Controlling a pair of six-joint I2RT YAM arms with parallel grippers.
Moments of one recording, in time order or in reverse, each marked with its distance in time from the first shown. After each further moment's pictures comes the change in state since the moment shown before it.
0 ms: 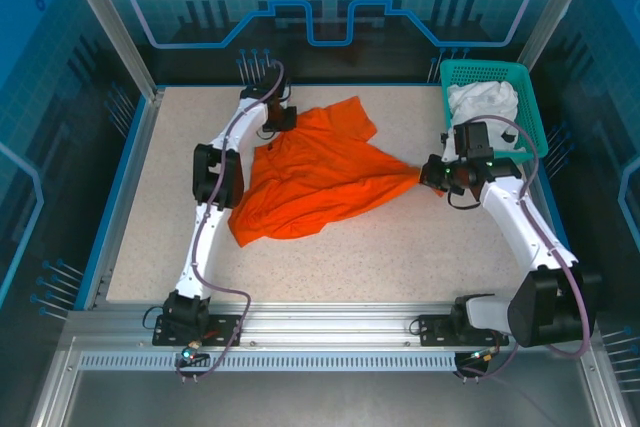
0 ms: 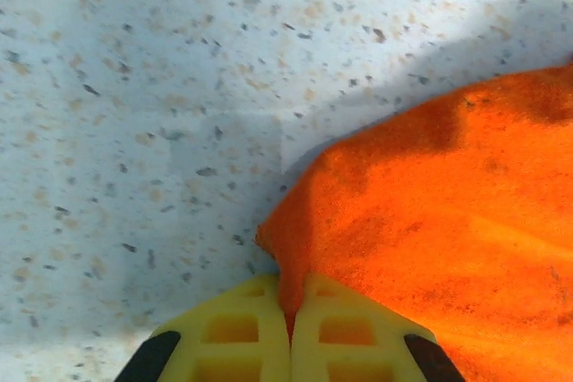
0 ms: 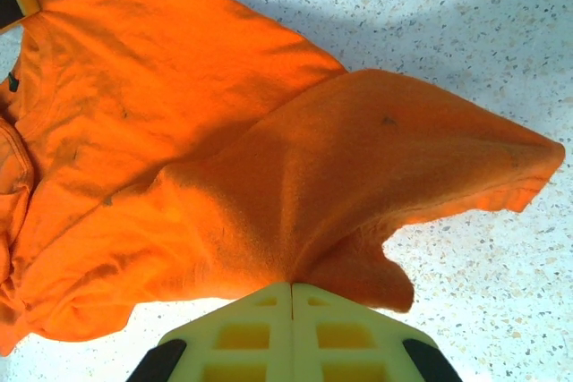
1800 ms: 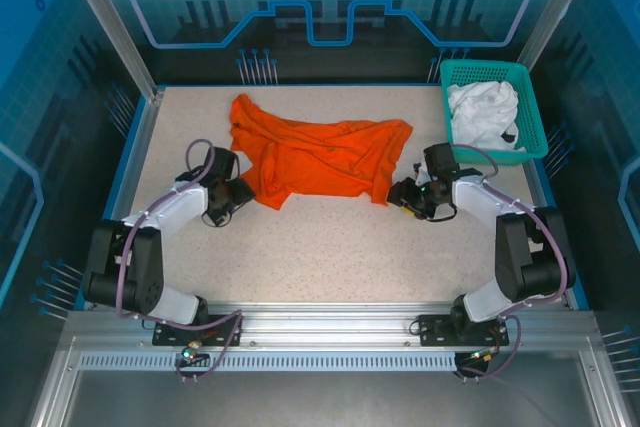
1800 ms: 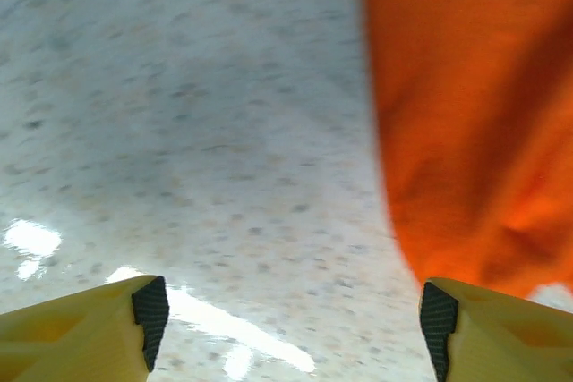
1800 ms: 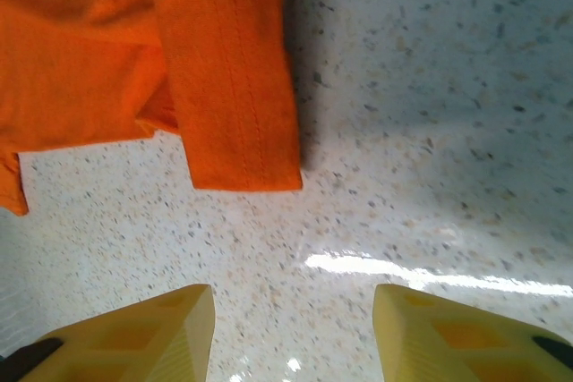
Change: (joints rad) left arm 0.084 -1.203 -1.645 0.344 -0.099 -0.599; right arm 0.079 0.264 -0.188 0.245 -0.195 0.173
